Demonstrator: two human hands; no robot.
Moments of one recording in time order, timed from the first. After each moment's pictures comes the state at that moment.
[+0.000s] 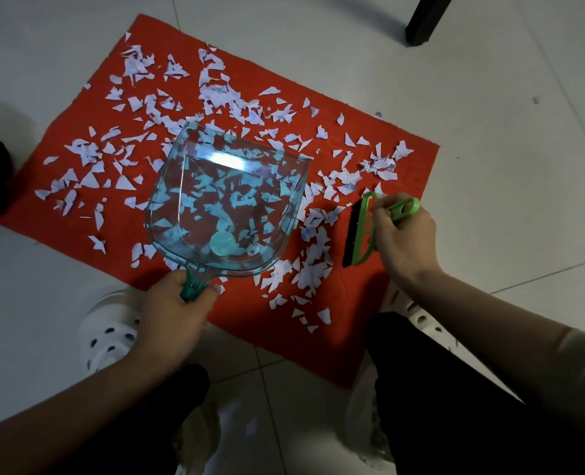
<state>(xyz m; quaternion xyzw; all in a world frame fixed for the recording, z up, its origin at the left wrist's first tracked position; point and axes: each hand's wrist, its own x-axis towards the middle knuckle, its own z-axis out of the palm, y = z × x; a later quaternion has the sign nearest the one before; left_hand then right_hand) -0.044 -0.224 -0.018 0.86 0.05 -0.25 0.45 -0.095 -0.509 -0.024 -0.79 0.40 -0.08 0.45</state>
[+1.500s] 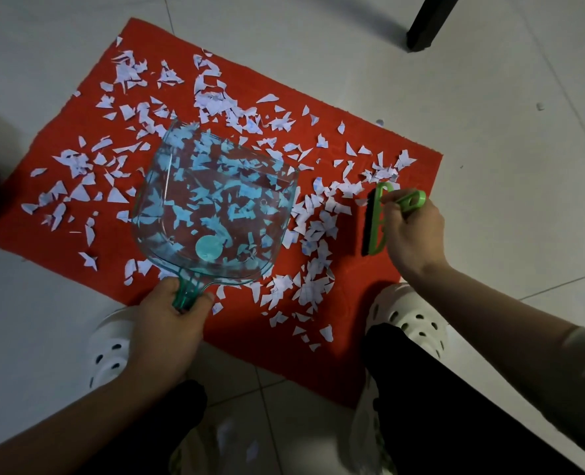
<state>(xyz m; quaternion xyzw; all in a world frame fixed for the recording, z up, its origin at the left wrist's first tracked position) -0.029 -0.238 -0.016 0.88 0.06 -0.23 0.42 -0.068 -0.537 -0.044 -0.82 0.41 -0.10 0.39</state>
